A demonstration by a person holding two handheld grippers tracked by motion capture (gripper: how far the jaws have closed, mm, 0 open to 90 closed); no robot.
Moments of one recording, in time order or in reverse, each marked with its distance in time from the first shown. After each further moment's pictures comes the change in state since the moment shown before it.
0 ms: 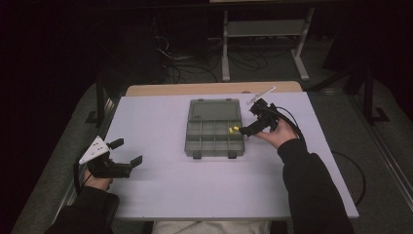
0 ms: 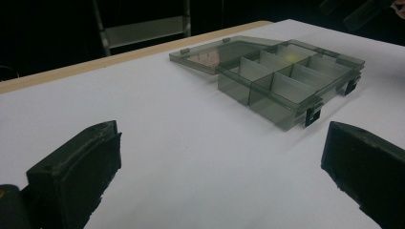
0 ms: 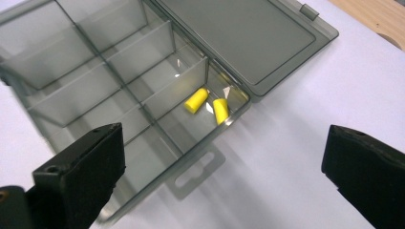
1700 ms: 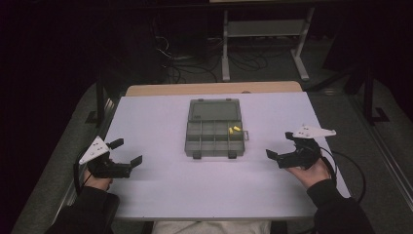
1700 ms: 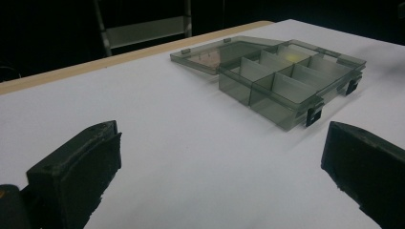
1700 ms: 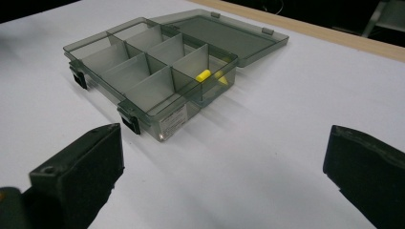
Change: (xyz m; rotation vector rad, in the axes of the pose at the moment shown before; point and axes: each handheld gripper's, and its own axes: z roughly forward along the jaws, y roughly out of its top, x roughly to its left) left arm 0.000 0.000 0.000 0.000 0.004 0.001; right arm 0.025 -0.131 -0.067 -0.388 -0.038 0.125
